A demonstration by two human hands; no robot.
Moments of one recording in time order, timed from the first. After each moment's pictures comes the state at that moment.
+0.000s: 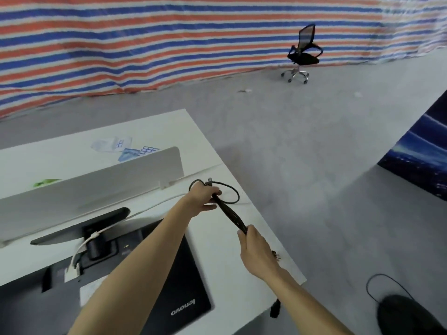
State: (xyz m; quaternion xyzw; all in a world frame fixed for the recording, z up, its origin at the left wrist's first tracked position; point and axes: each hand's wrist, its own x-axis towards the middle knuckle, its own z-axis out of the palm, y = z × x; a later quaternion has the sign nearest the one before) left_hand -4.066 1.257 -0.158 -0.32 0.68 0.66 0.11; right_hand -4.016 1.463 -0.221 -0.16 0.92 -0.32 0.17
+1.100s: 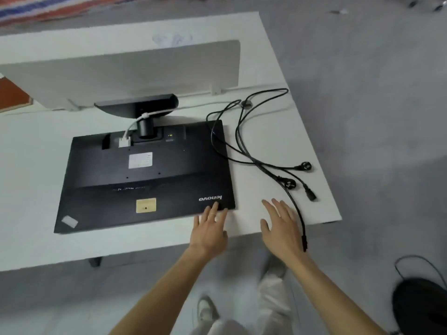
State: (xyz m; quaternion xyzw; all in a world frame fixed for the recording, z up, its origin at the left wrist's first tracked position) left_hand -3.793 1.372 -0.360 -0.28 0.91 0.19 0.22; right_hand -3.923 1.536 -0.355 -0.31 0.91 -0.18 0.19
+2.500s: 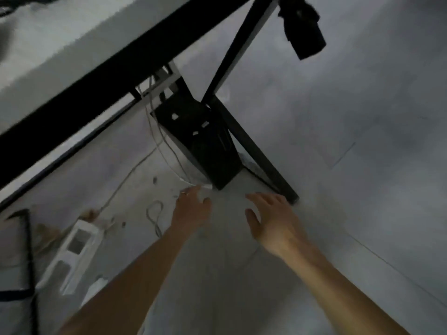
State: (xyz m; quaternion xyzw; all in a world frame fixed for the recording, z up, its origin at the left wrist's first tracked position) left_hand -3.884 1.356 -0.831 -0.24 0.93 0.24 0.13; right_hand -3.863 1.586 -0.808 -0.14 0.93 -0.32 0.12
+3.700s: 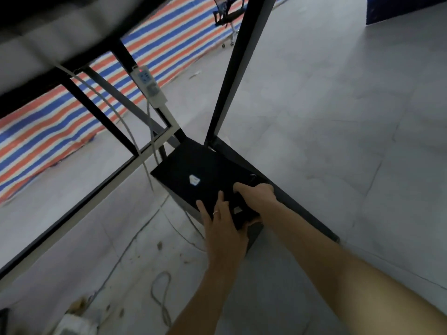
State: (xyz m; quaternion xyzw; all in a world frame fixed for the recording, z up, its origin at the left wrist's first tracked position) left_hand -3.977 1.358 -0.916 -0.02 0.98 0.11 -0.19; right_hand -4.043 1.468 -0.864 0.24 0.59 -0.74 0.22
